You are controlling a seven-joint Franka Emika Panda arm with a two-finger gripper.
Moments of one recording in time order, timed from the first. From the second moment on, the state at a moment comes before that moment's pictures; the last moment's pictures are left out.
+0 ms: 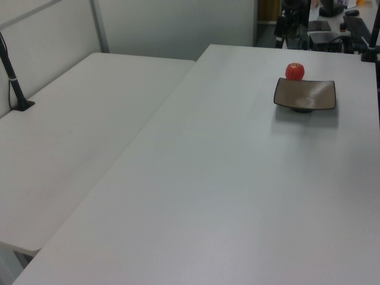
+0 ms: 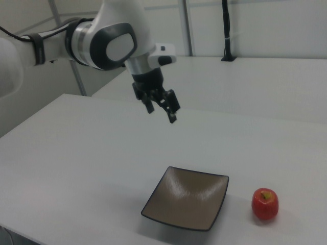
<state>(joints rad) 0.00 0.01 -0.15 -1.74 0.00 1.90 0.02</state>
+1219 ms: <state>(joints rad) -0.29 0.30 -0.19 -1.75 -0.07 2.25 0.02</state>
